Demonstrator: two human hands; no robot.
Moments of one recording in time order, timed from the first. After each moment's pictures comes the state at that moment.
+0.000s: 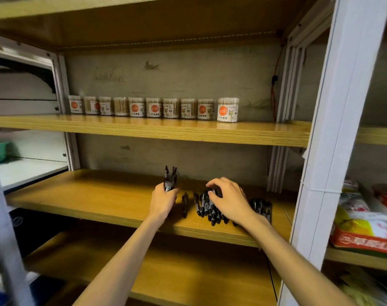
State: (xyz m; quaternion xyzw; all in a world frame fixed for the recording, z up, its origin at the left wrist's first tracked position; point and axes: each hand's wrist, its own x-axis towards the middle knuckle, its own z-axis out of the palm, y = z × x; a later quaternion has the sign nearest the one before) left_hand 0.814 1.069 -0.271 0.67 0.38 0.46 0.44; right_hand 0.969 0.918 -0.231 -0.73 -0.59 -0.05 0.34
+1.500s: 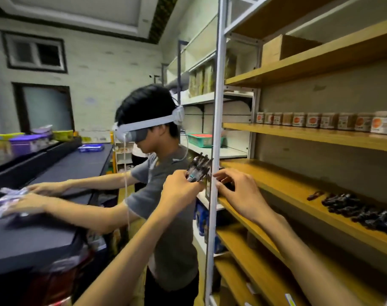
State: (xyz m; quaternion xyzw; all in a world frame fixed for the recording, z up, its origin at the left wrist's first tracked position) left_hand 0.564 0.600 -0.178 0.52 0.67 0.52 0.07; right_hand 0.735 0.665 -0.179 -0.31 -0.85 0.11 0.41
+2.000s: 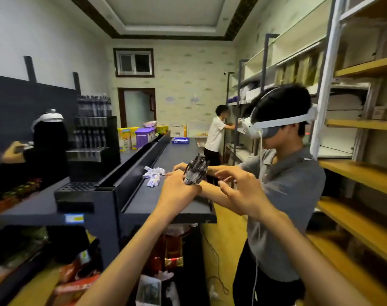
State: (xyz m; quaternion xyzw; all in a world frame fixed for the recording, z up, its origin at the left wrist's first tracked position) left_hand 0.341 0.305 -0.186 0.42 0.75 0.51 -0.01; right_hand 0.480 0.441 -0.189 -0.12 -0.89 0.18 0.40
